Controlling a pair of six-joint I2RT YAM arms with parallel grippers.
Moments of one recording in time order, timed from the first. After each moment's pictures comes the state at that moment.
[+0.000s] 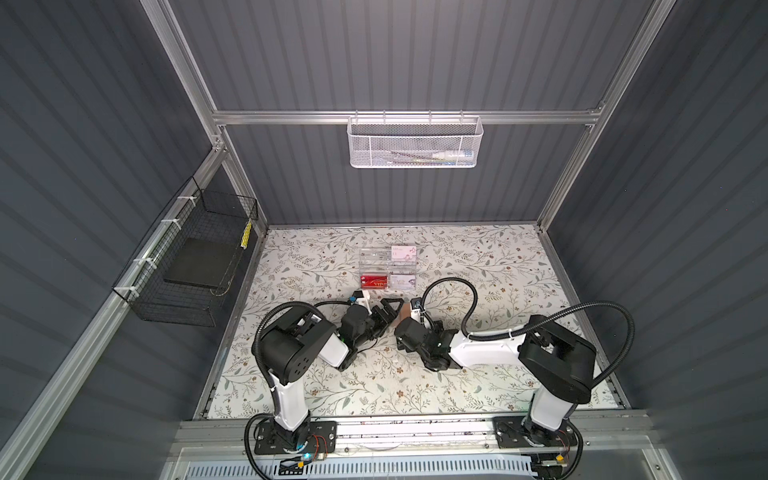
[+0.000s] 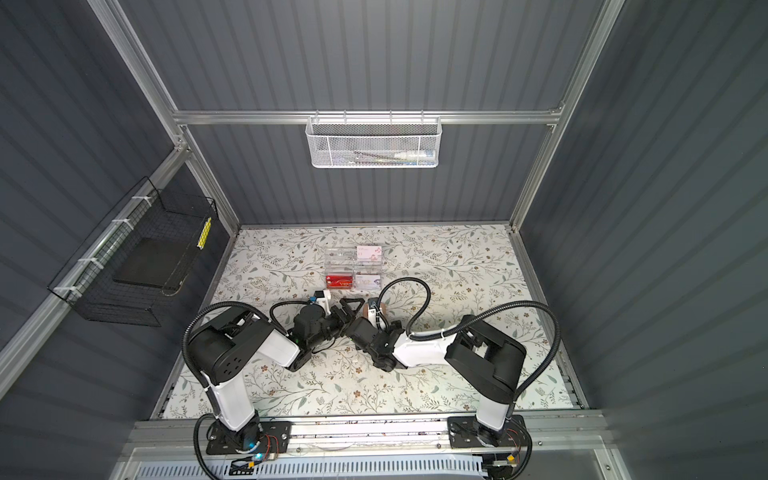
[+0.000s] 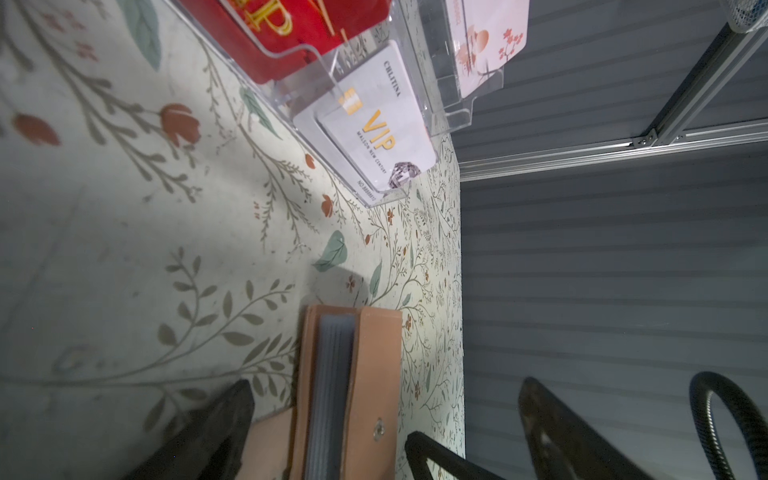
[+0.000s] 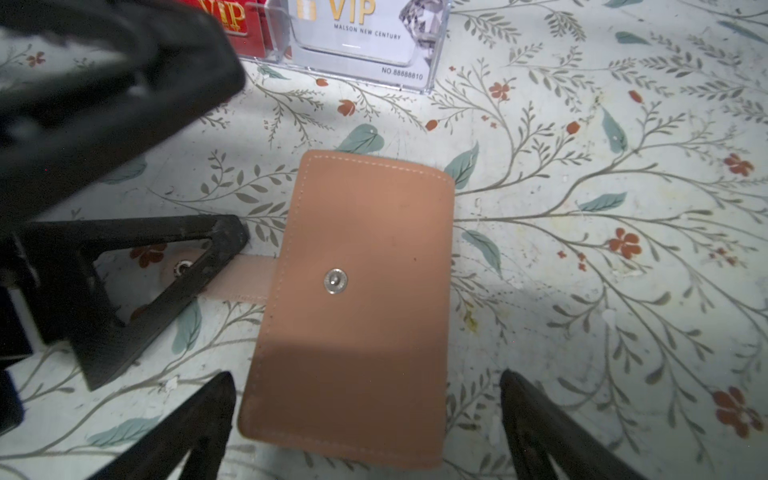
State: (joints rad) left arm -0.61 1.85 0.45 1.09 0.21 -1.28; right arm 1.05 1.76 0.87 -0.07 0.60 0.67
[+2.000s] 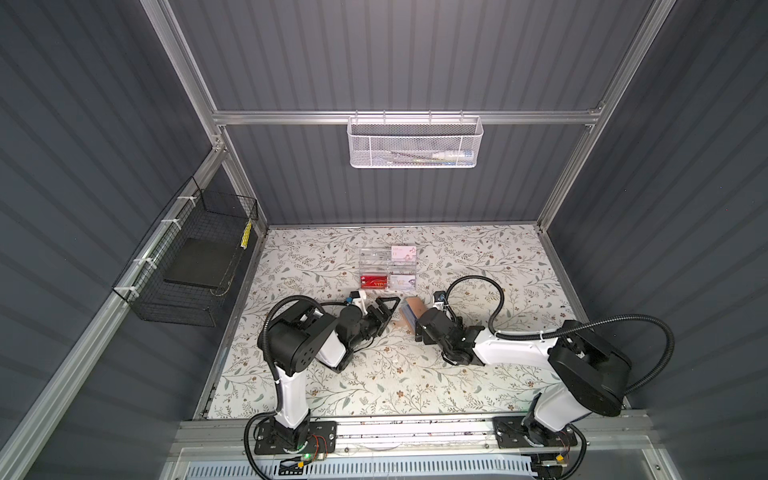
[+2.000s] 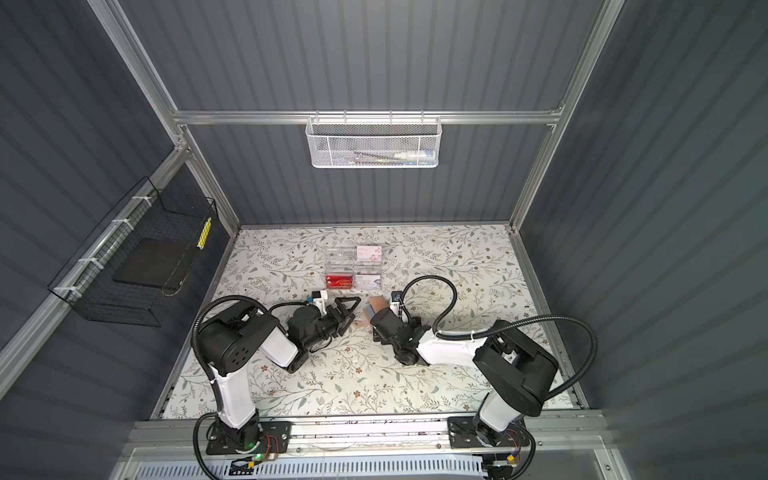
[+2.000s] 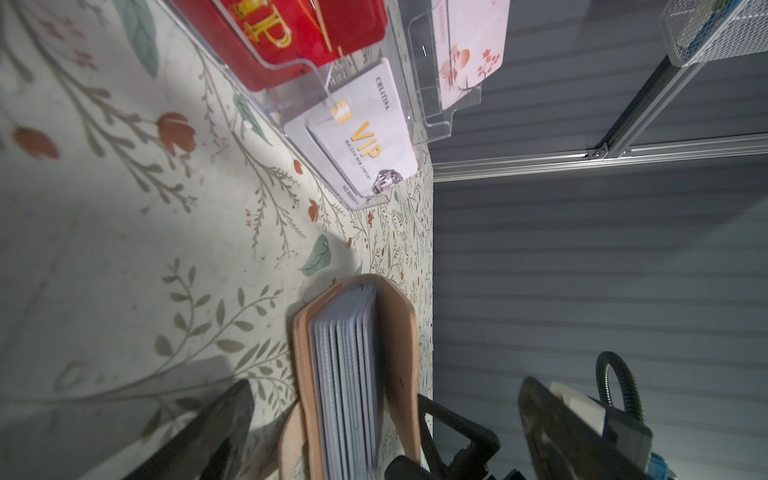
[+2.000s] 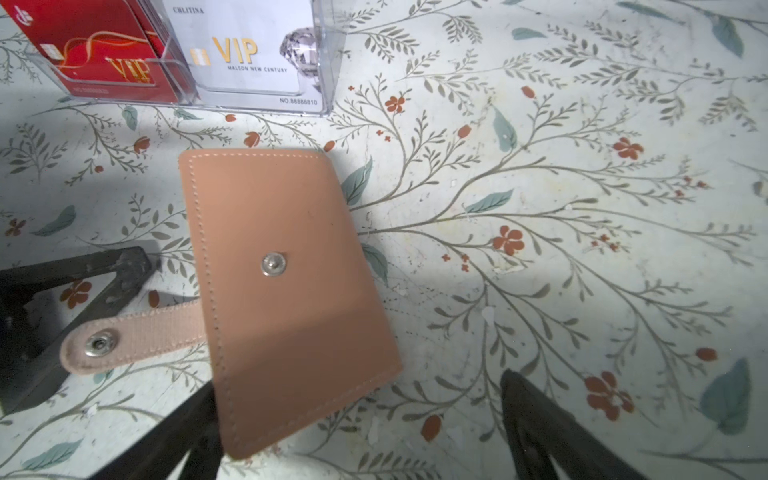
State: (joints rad) left arm -0.56 1.91 0.42 1.25 0.29 -1.34; right arm 0.90 1.58 0.71 -0.02 0.51 0.65
